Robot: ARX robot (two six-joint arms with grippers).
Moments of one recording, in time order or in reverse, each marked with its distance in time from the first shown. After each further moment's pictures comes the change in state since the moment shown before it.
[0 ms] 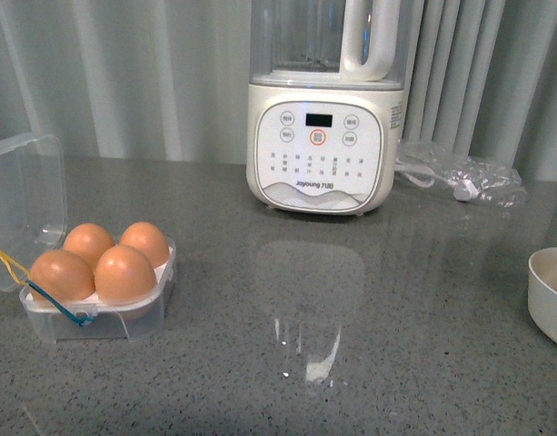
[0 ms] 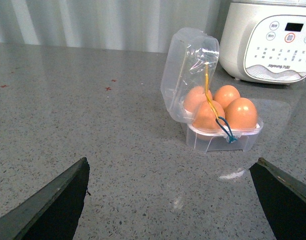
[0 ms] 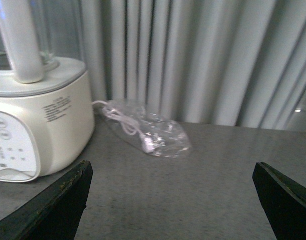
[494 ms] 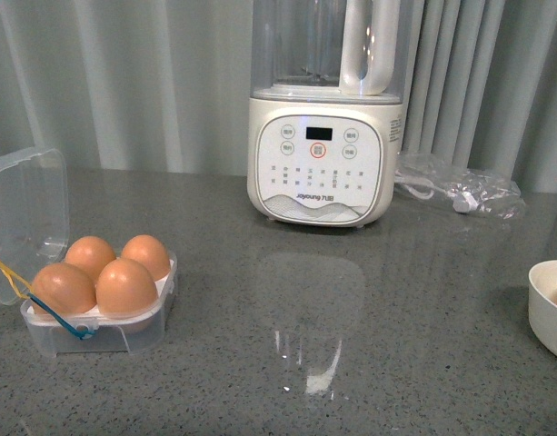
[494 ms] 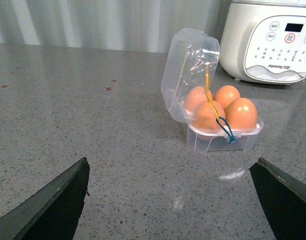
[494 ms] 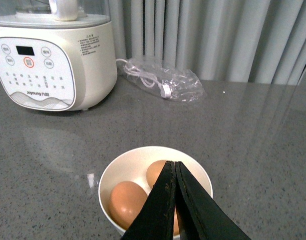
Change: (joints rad) left arm 0.000 0.000 0.000 0.000 0.000 0.000; right arm 0.017 -0.413 -0.447 -0.023 -0.052 0.069
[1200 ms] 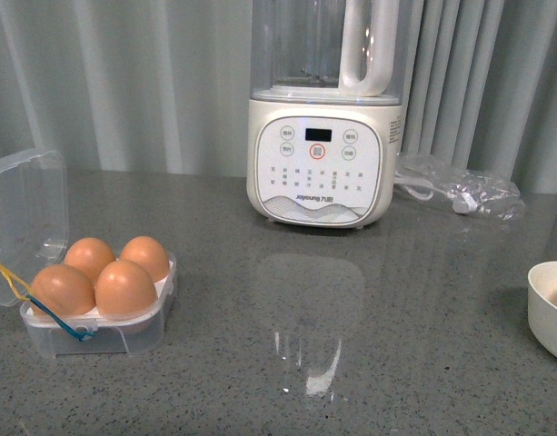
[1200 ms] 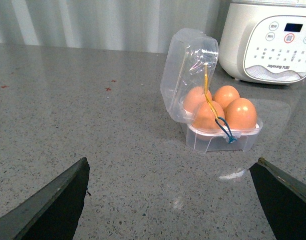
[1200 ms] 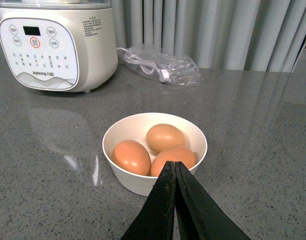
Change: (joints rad) left arm 0.000 0.000 0.000 0.000 0.000 0.000; right arm 0.001 -0.333 -0.172 -0.157 0.003 0.000
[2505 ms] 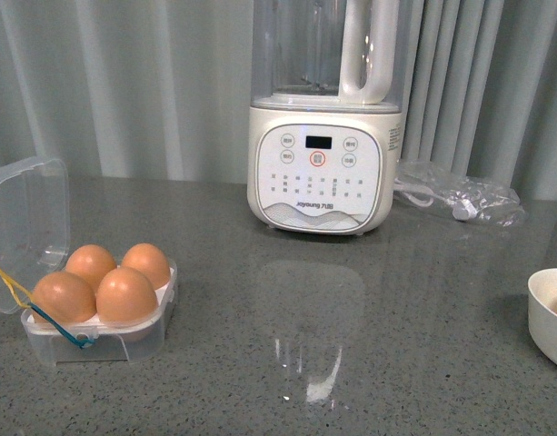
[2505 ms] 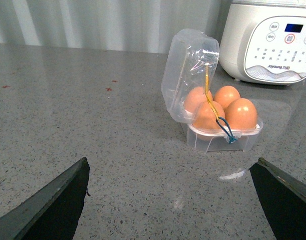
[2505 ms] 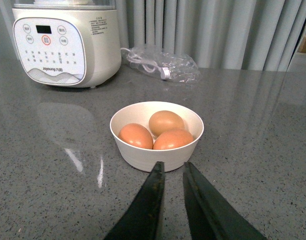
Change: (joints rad) left arm 0.000 0.000 0.000 0.000 0.000 0.000; right arm 0.000 -0.436 -0.036 -0.391 -0.001 0.000
